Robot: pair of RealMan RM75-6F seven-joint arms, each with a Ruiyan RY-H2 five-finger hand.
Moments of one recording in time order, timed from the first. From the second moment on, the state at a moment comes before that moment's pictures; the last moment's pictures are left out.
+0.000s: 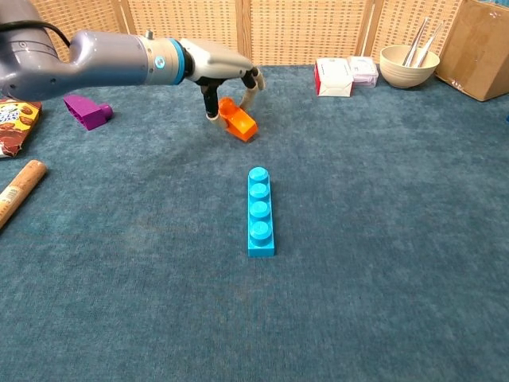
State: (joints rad) left arm -1.31 -1.91 0.10 -0.31 1.67 0.59 -0.63; right arm -0.11 -1.03 0.14 -1.75 -1.31 1.63 -0.05
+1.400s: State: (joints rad) left arm -1.26 -1.50 0.19 -0.99 1.89 1.03 -0.45; right arm -0.09 -1.06 0.13 -1.80 -1.36 1.64 -0.12
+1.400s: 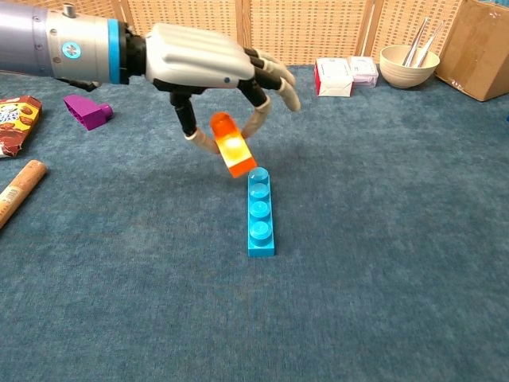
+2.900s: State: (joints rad) left arm -1.36 -1.70 0.26 -0.69 1.97 1.03 -0.58; right arm -0.11 -1.07 0.15 -1.78 -1.32 1.65 -0.11
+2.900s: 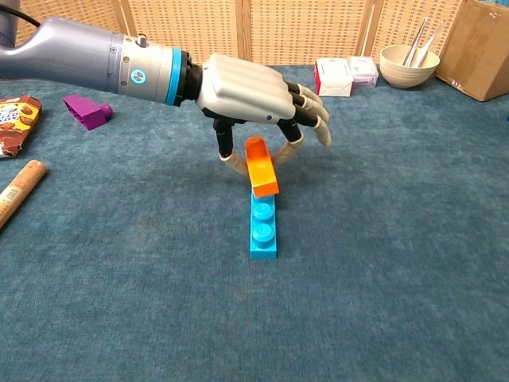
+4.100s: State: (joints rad) left arm -1.38 -1.70 0.27 -0.69 1.97 1.05 -0.54; right arm -0.12 -1.08 0.15 -1.78 -1.32 1.66 -0.11
